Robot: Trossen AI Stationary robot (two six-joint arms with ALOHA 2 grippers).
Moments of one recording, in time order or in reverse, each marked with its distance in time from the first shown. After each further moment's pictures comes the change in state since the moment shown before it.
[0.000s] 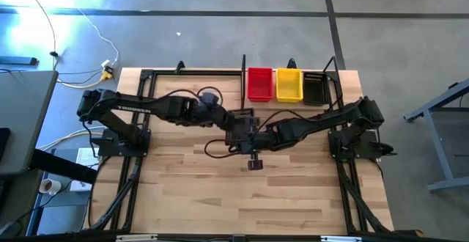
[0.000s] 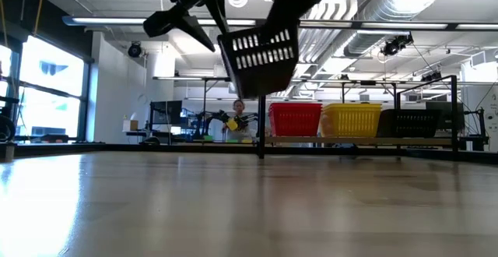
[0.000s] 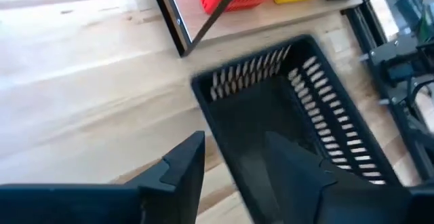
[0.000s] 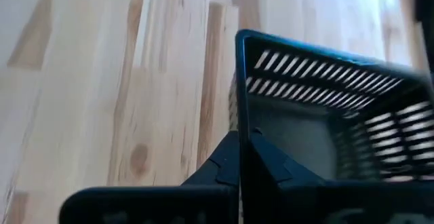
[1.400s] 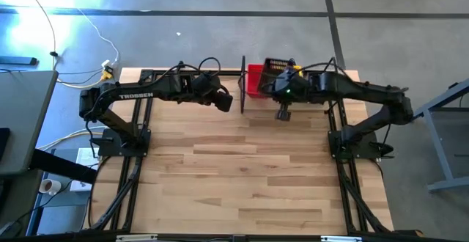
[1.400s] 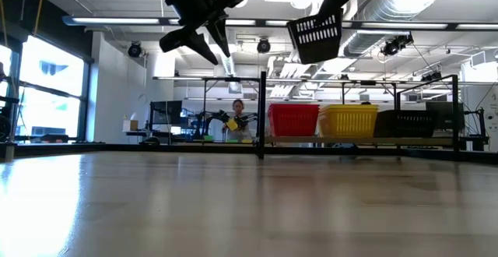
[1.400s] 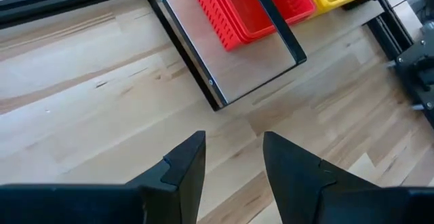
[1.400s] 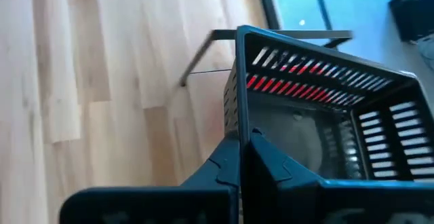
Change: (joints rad) left arm 0.279 -0.003 0.001 0.048 0.185 0.380; right arm -0.360 -0.361 -0.009 -0.309 0.061 -0.156
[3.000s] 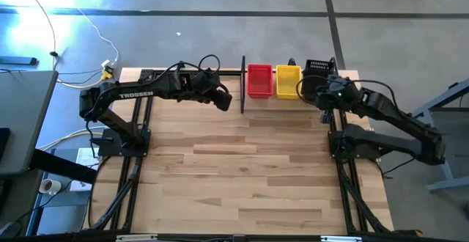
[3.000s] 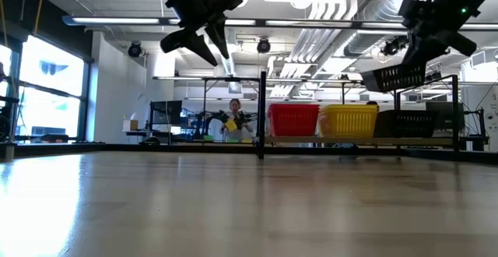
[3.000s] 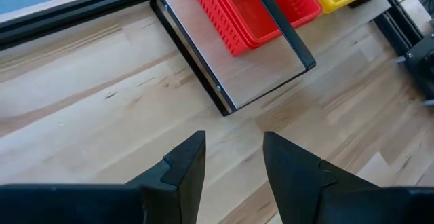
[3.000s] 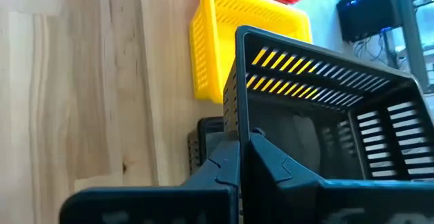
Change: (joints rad) left arm 0.024 0.001 0.000 0.000 0.002 0.064; right arm -0.415 -0.773 -0.760 0.129 -0.093 -0.526
